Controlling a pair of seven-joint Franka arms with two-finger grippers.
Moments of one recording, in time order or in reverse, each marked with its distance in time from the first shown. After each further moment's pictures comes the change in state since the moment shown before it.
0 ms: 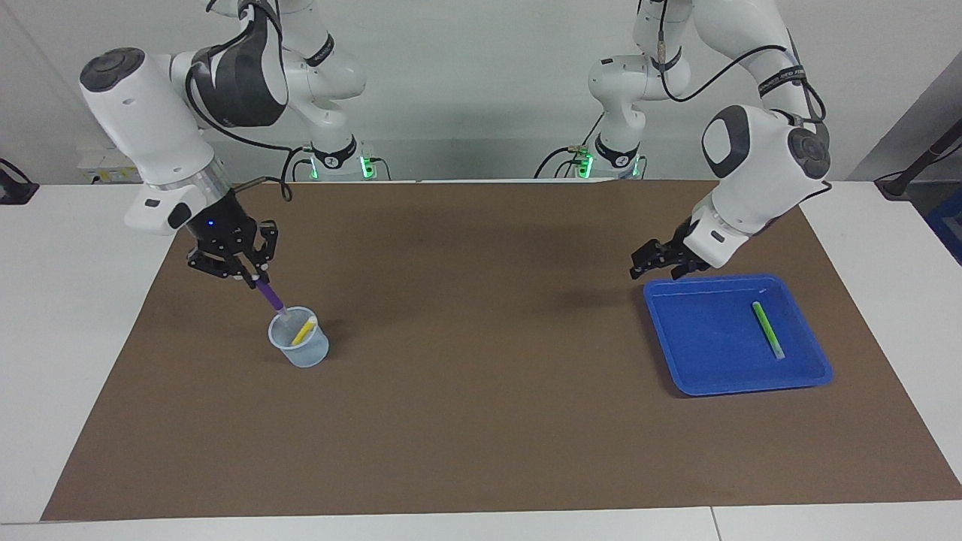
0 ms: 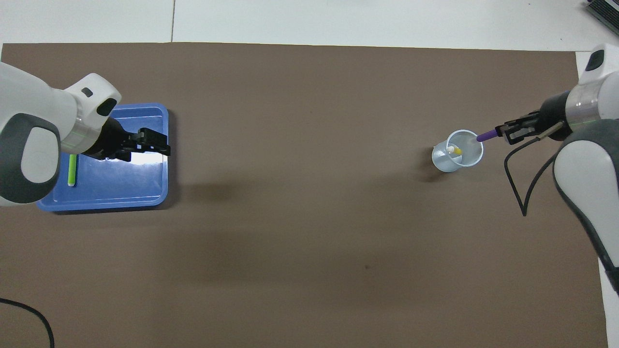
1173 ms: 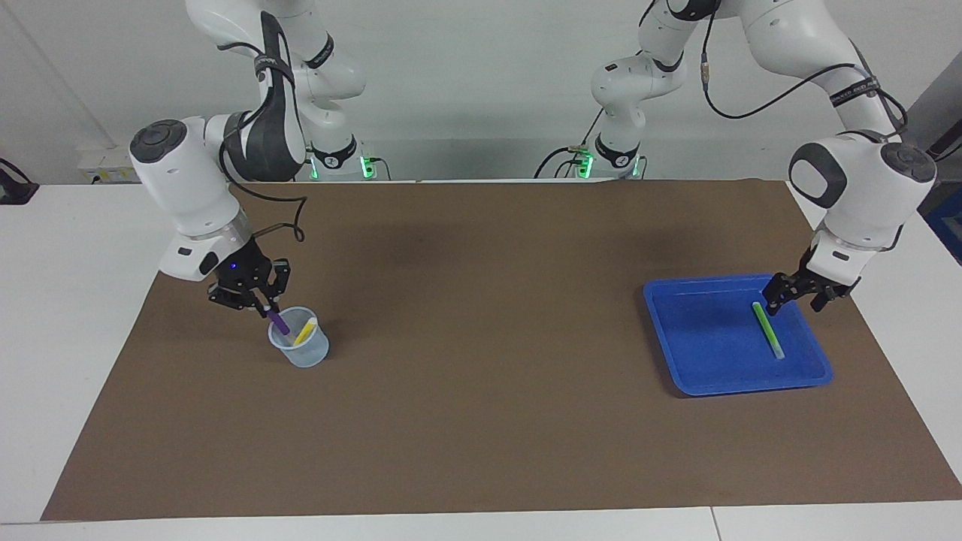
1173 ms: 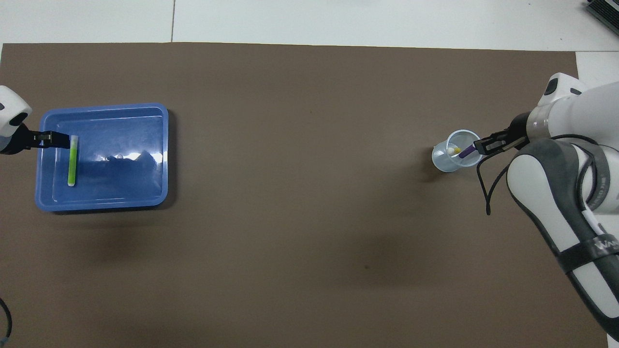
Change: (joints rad) left arm 0.272 0.192 0.025 -0.006 0.306 0.298 0.209; right arm 0.000 0.038 -0.002 -0.157 -0.032 0.193 0.049
